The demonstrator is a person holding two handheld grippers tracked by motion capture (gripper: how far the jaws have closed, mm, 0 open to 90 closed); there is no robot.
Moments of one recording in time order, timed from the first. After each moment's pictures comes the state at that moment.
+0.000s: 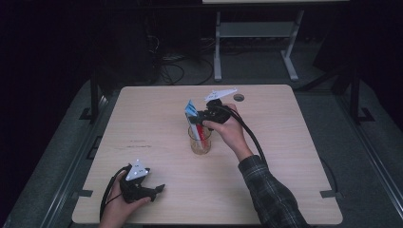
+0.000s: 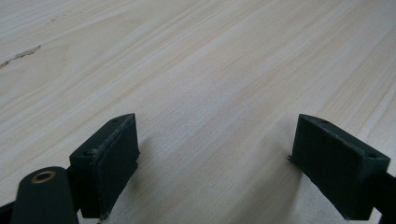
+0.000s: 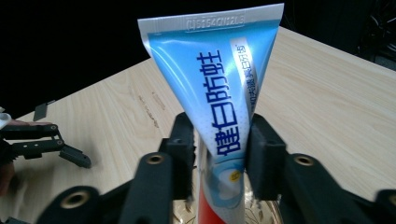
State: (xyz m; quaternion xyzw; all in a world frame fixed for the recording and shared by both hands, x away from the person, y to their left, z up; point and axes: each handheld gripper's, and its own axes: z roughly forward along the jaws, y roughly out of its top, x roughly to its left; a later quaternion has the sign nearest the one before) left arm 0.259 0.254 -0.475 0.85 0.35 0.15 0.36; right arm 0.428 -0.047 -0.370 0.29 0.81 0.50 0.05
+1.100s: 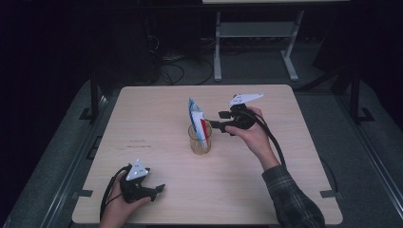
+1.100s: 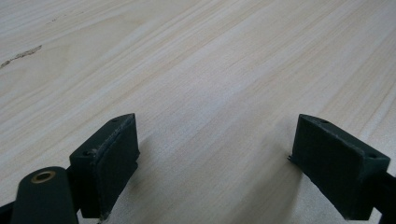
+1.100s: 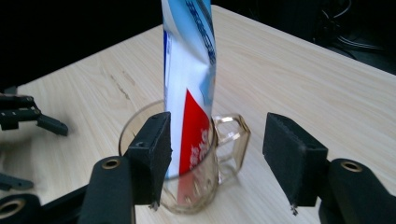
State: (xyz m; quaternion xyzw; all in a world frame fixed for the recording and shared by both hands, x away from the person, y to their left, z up) left arm 0.259 0.253 -0.475 0.85 0.35 0.15 0.36; right arm 0.403 -0.112 -0.366 0.32 0.81 0.48 0.10
